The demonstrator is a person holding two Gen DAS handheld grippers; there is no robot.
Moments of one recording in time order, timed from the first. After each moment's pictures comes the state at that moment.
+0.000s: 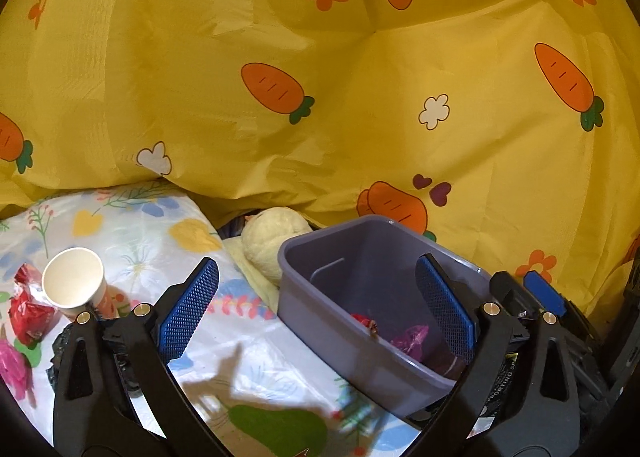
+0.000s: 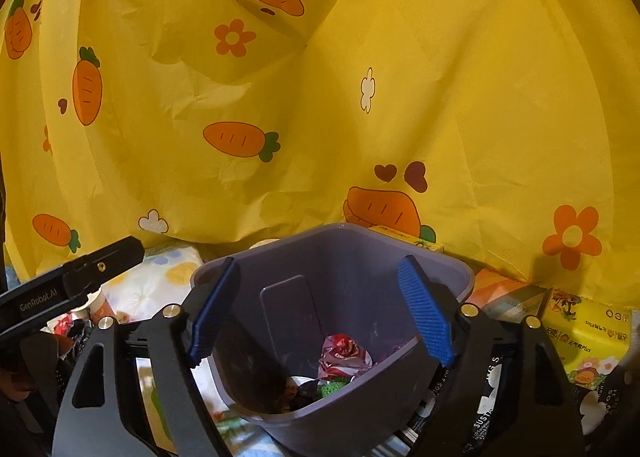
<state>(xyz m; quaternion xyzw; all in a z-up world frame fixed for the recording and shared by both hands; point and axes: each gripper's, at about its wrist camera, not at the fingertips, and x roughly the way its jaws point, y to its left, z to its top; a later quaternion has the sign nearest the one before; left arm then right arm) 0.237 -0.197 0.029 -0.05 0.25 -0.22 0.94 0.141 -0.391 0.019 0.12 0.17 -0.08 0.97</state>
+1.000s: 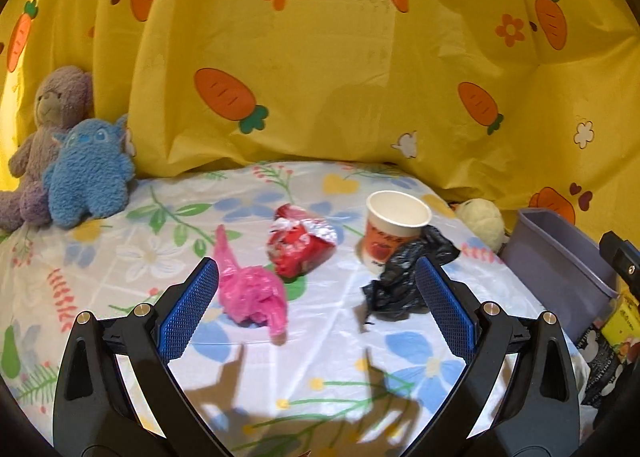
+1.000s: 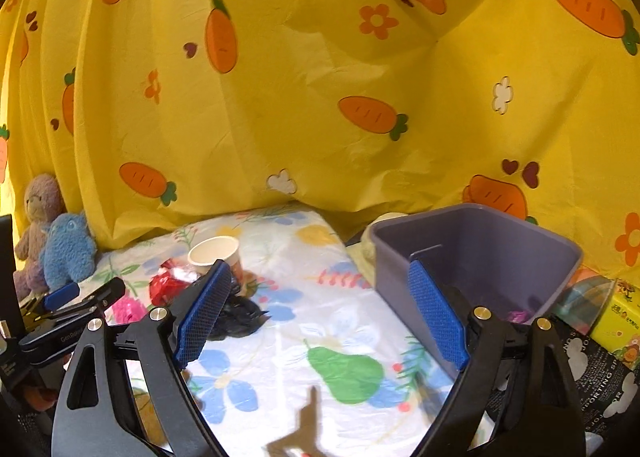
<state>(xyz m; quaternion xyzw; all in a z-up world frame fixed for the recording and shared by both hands) 0.148 0.027 0.002 -0.06 0.25 0.06 0.97 0.125 -0.220 0.026 0.06 0.21 0.07 0.97</state>
